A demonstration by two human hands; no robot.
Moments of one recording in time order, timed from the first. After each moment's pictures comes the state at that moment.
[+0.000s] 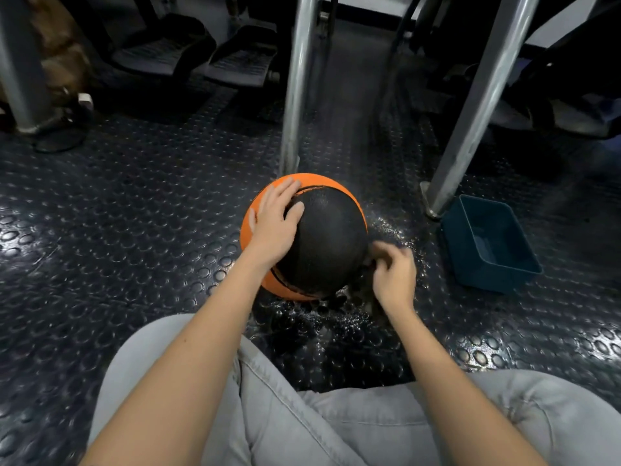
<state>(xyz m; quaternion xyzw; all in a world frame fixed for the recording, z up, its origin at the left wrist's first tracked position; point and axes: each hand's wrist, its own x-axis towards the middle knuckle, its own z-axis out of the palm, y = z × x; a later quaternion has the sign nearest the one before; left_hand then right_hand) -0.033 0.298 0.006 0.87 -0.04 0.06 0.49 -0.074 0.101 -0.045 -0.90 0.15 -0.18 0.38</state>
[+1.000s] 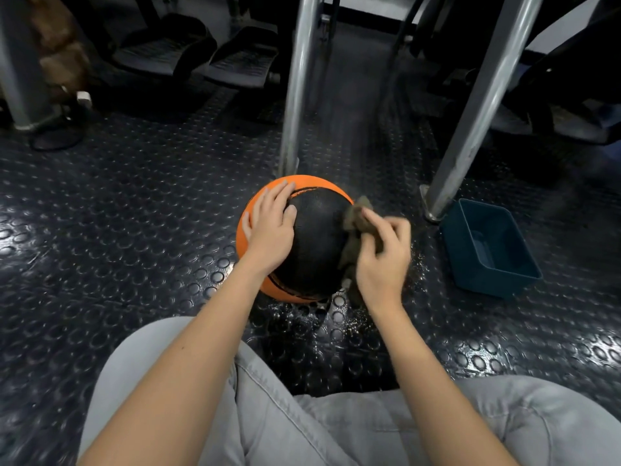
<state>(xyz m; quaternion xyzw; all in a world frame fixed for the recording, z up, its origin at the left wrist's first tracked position) -0.036 0.294 0.003 0.89 0.00 0.07 0.45 -0.077 0.142 -0.004 -0.83 0.02 -0.36 0.43</state>
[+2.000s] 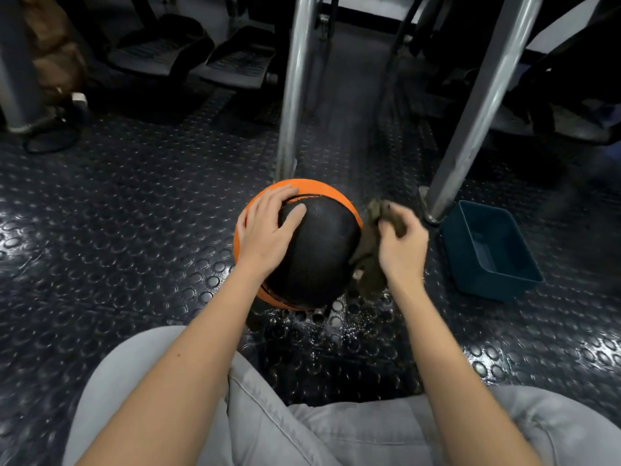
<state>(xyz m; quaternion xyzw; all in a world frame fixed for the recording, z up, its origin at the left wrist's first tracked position) -0.033 0.293 -0.004 0.87 -0.03 0.12 0.48 -0.038 0.104 -0.004 -0.81 0.11 -0.26 0.51</state>
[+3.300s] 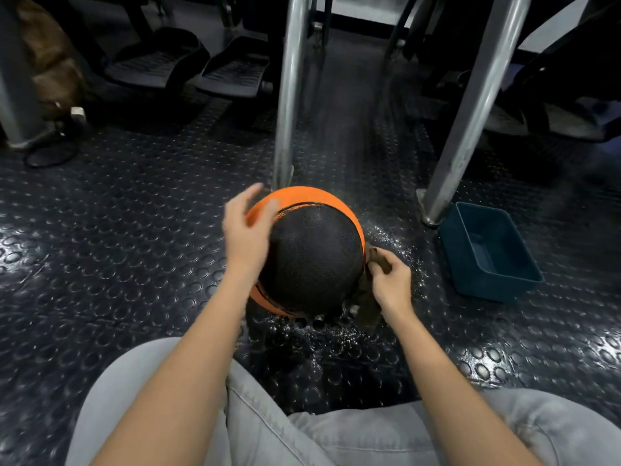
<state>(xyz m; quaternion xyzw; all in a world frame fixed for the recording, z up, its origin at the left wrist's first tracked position) -0.025 0.304 -0.003 0.73 0.07 0.20 0.65 -0.053 0.089 -0.050 -0.83 0.19 -0.10 0.52</state>
